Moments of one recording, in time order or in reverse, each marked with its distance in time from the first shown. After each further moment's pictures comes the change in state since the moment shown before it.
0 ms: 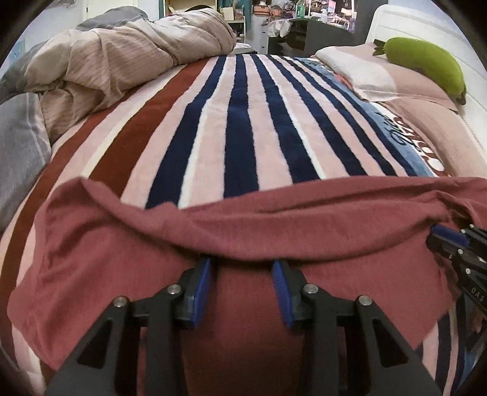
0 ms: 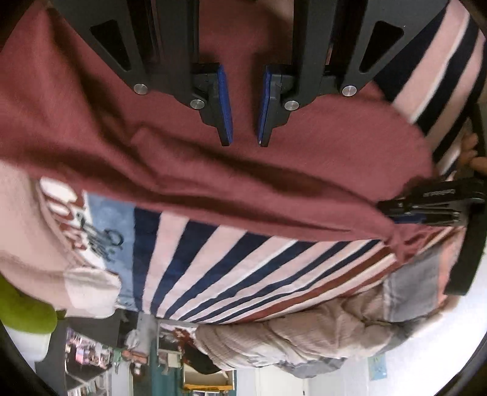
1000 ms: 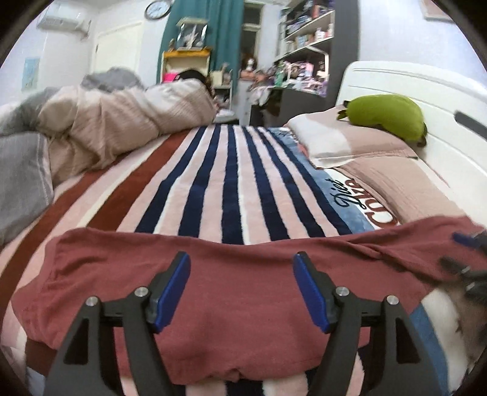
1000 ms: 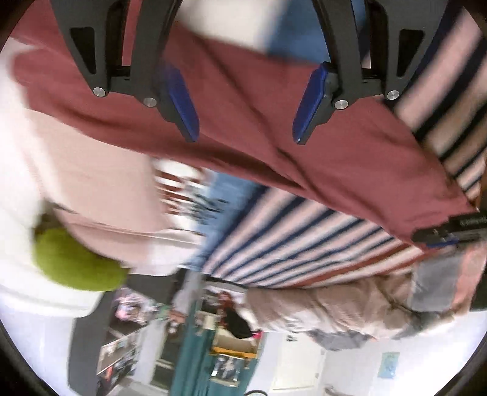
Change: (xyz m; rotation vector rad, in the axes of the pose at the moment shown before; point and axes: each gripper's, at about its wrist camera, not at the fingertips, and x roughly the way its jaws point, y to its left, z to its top) left arm -0.084 -0.056 -0.013 0.001 -0.357 -0.093; right arm -0.123 -0.051 -0.034 -0.073 -0.147 -0.315
